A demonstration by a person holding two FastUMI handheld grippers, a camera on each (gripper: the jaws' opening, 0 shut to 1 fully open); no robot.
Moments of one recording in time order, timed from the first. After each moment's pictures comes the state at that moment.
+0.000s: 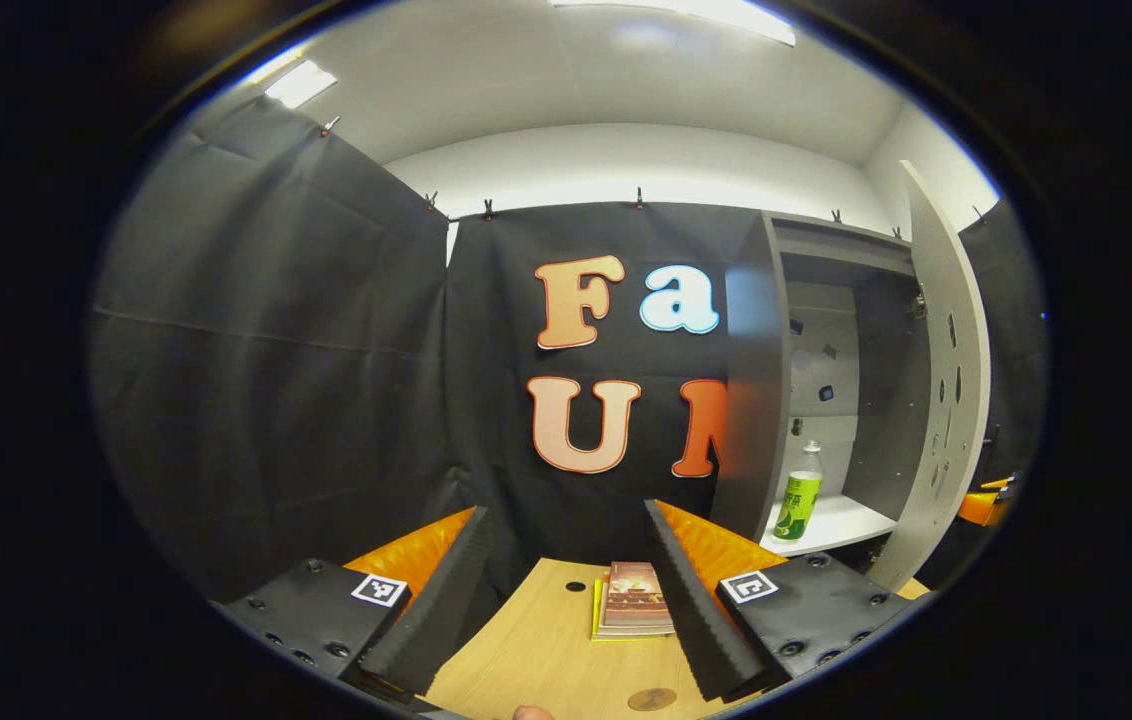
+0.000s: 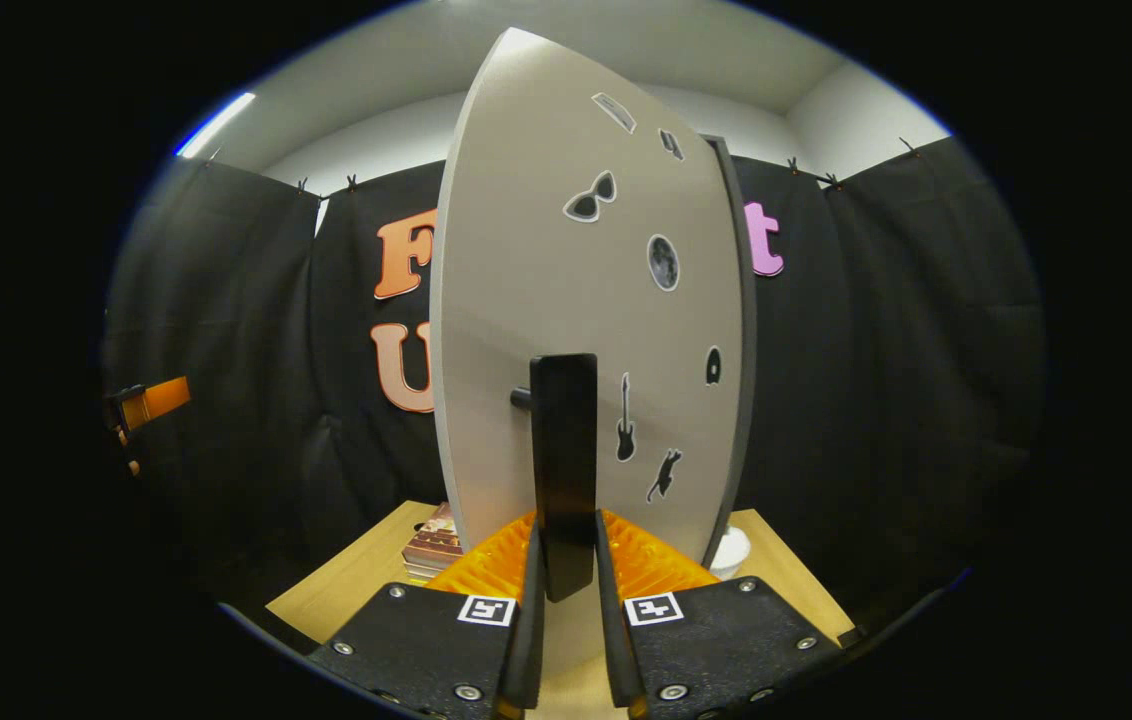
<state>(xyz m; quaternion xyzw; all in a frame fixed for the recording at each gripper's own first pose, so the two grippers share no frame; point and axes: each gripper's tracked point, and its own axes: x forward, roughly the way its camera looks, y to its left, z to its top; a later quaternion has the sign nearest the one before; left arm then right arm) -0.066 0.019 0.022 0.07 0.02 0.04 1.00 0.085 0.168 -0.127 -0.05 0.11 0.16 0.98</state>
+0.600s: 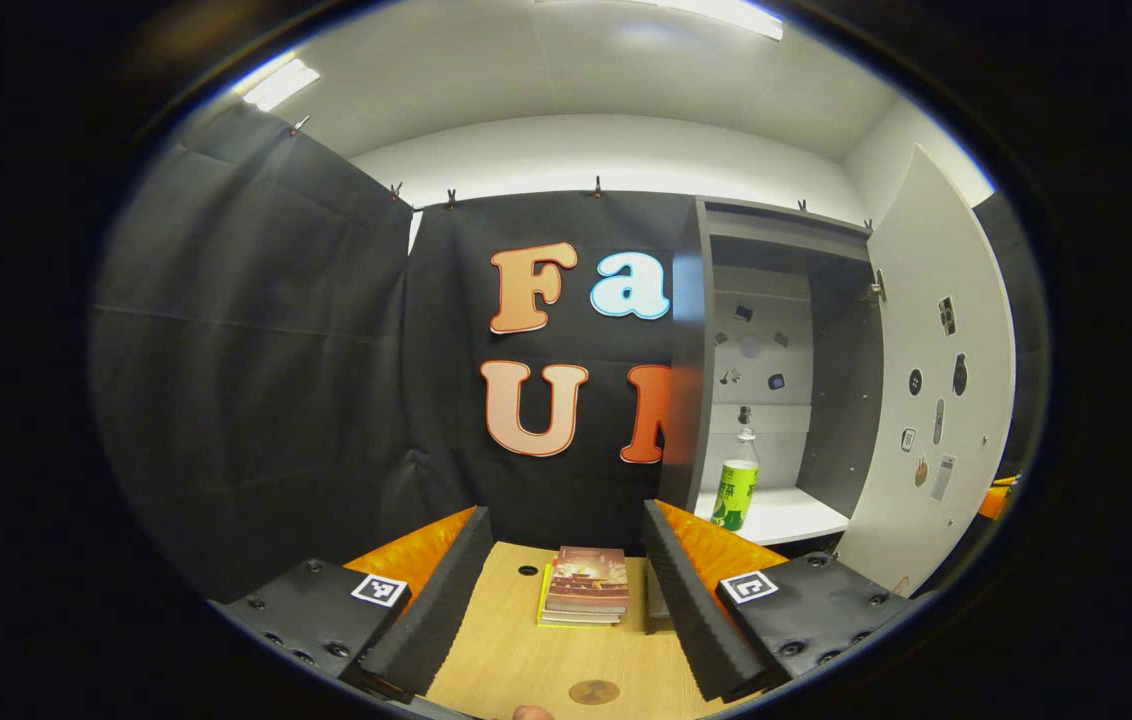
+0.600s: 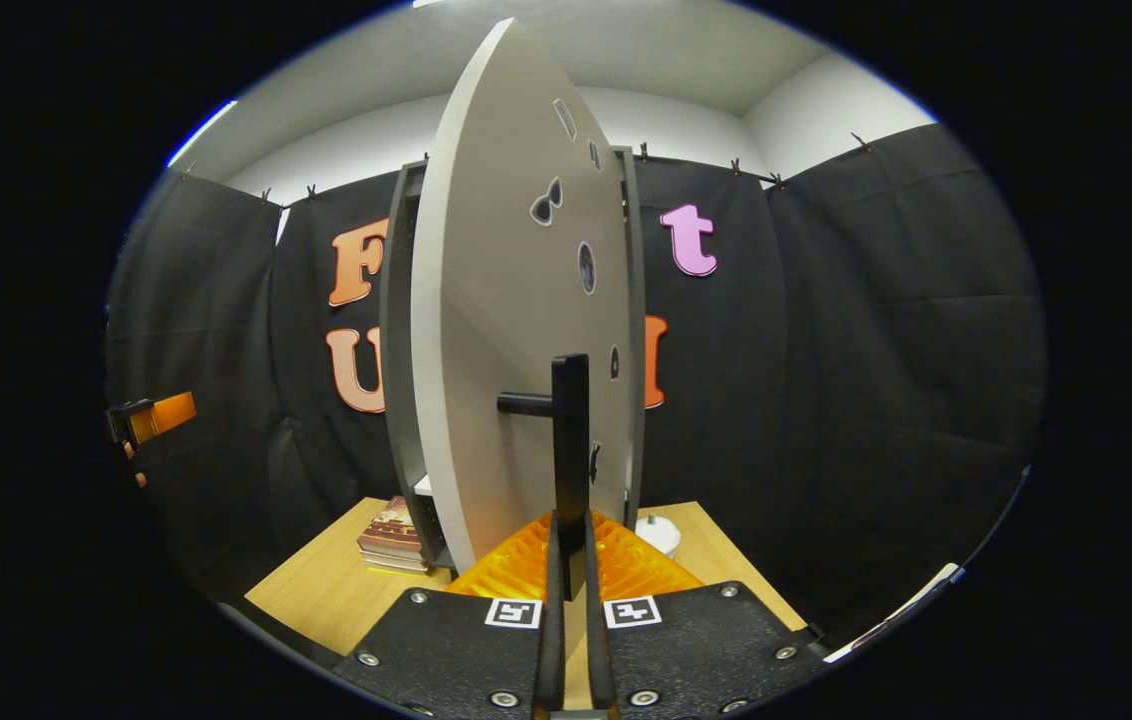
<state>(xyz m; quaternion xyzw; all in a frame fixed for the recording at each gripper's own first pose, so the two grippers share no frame) -0.080 -0.069 -0.008 0.07 0.04 0.00 1.00 0.081 0.113 -0.120 -0.05 0.10 0.11 0.99</state>
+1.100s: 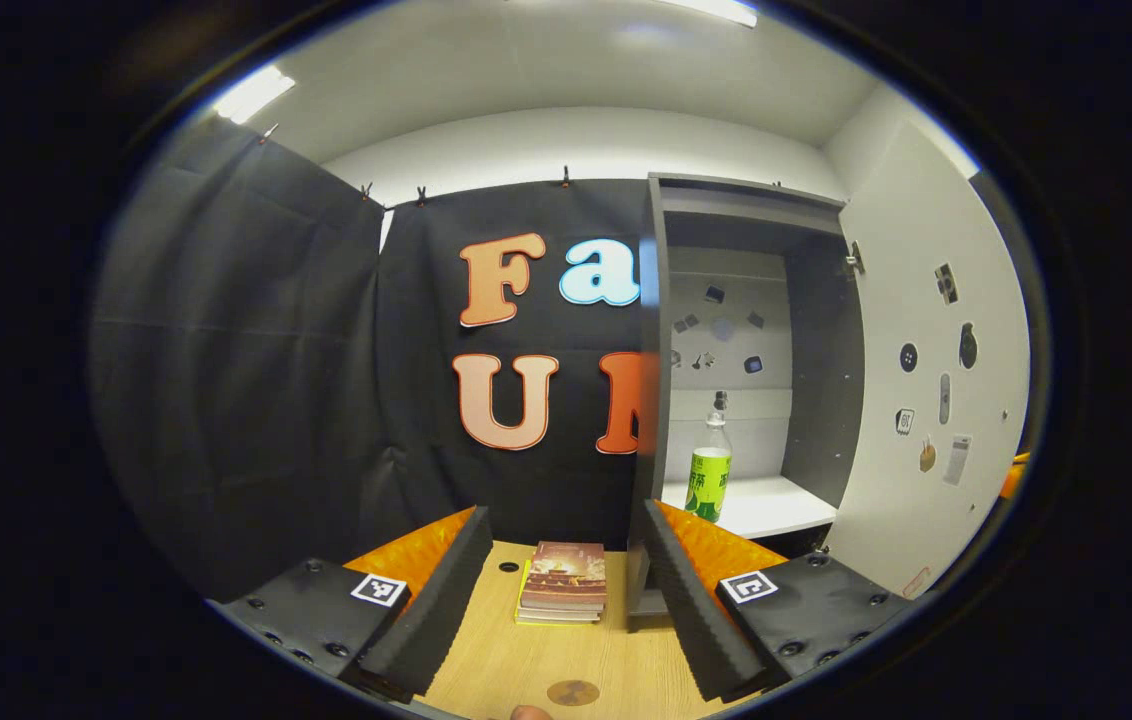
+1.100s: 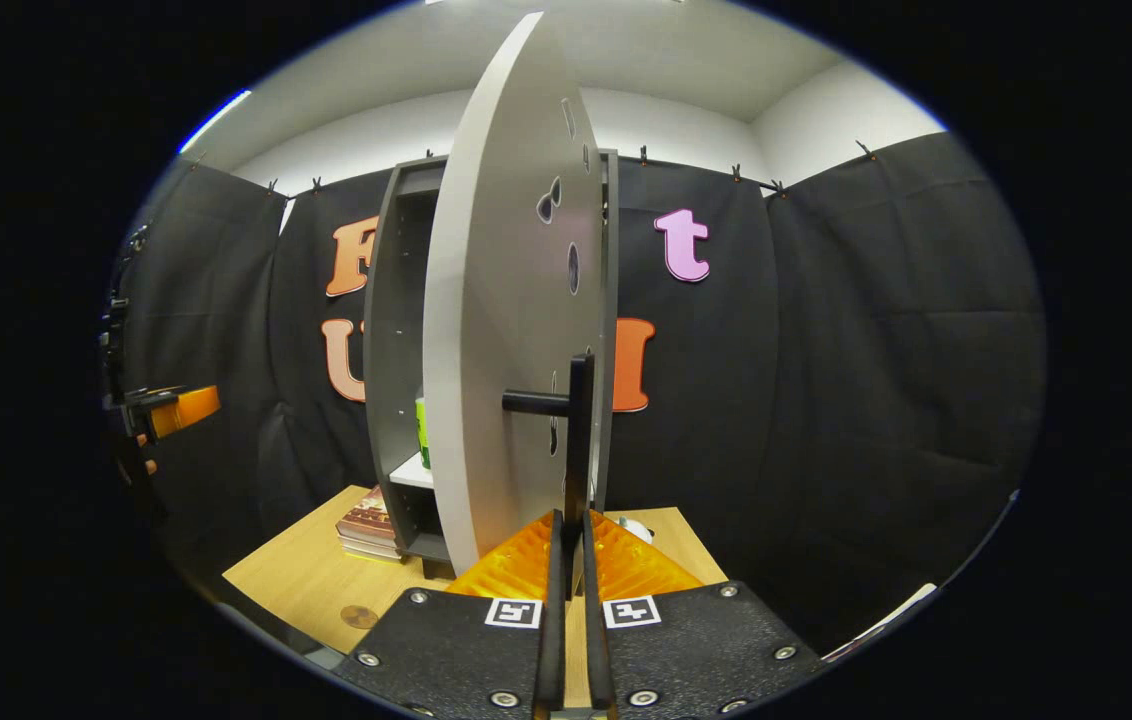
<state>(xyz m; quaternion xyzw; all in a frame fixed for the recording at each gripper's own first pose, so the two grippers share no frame) -0.062 -0.122 -0.034 0.10 0.05 -0.02 0.99 0.088 0.091 -0.119 -0.07 0.10 0.13 0.98</state>
